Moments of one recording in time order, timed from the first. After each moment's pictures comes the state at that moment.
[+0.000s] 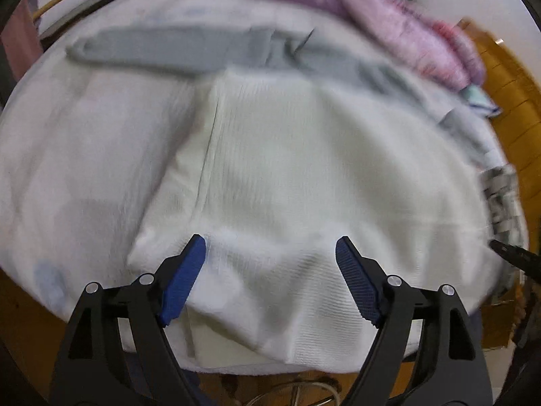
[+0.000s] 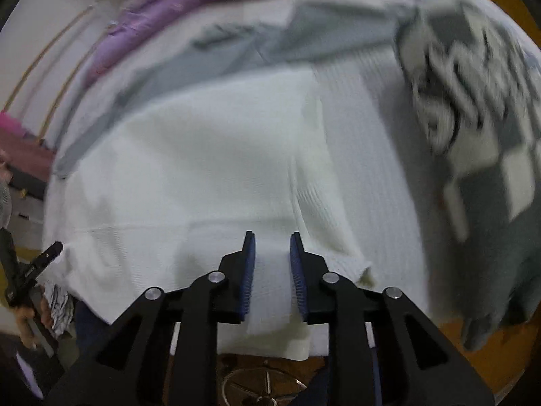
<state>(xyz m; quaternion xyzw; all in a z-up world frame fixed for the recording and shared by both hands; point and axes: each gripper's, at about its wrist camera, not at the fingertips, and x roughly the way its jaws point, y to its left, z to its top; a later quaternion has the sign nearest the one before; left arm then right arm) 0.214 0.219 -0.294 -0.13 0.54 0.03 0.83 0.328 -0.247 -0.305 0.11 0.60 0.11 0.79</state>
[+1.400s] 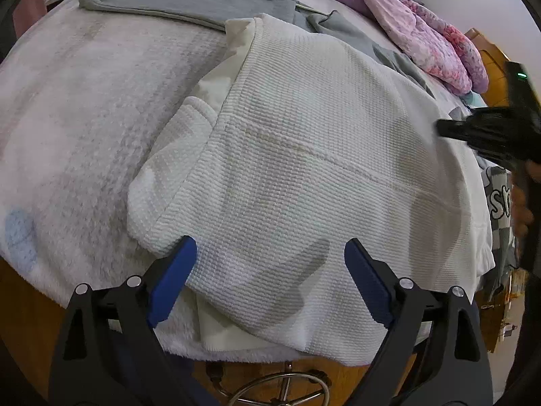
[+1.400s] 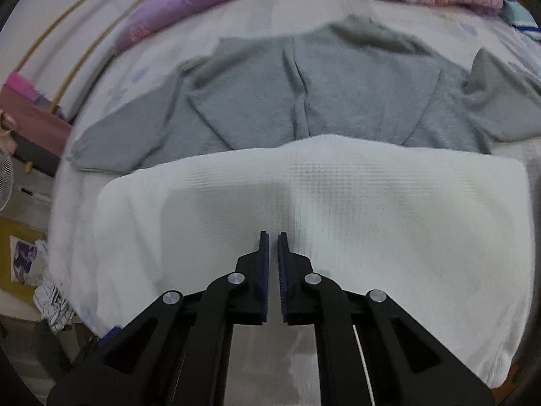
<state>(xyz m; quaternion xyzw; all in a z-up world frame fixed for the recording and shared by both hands) 0.188 0.240 -0.328 -0.18 0.53 0.01 0.82 0.440 -0.018 -0.300 0.07 0.60 0.18 0.77</state>
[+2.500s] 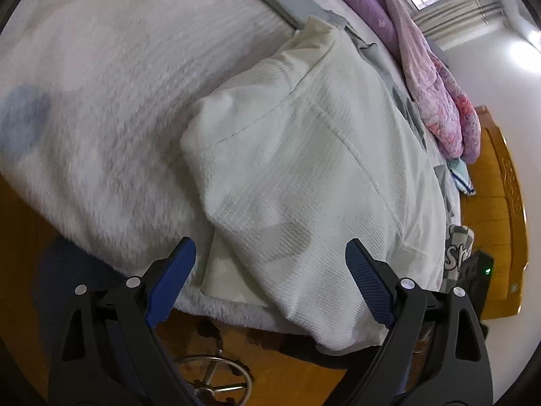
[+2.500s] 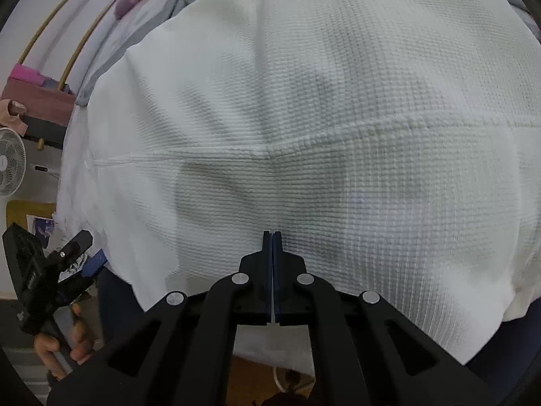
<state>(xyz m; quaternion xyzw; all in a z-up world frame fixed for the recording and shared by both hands) 0.146 0.278 -0.340 -0.37 0.51 0.03 0.77 0.313 -0.079 -0.362 0.12 0.65 0.21 0.72</state>
